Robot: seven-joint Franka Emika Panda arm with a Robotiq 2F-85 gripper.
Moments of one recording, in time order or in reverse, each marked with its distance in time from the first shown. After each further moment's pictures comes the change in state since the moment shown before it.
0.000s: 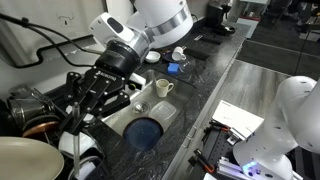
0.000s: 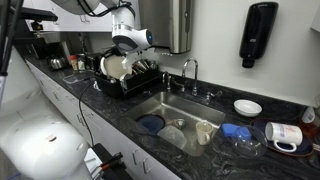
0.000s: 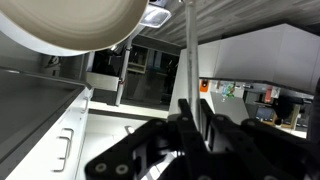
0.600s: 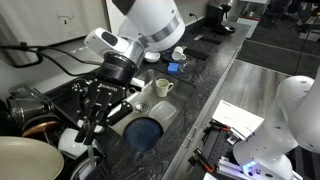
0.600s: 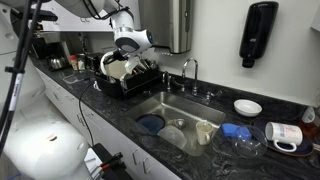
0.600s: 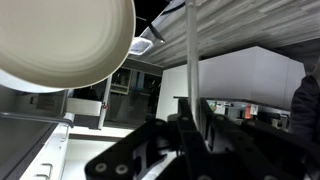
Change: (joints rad) arm 0.010 0.062 0.004 0.034 -0.151 0.021 0.025
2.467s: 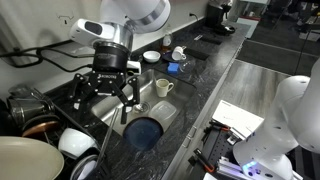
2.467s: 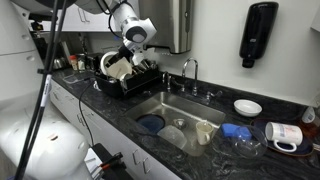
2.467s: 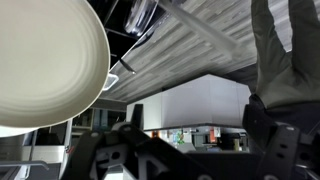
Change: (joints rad) arm 0.013 0.086 -0.046 0.196 -0.345 -0.148 0.195
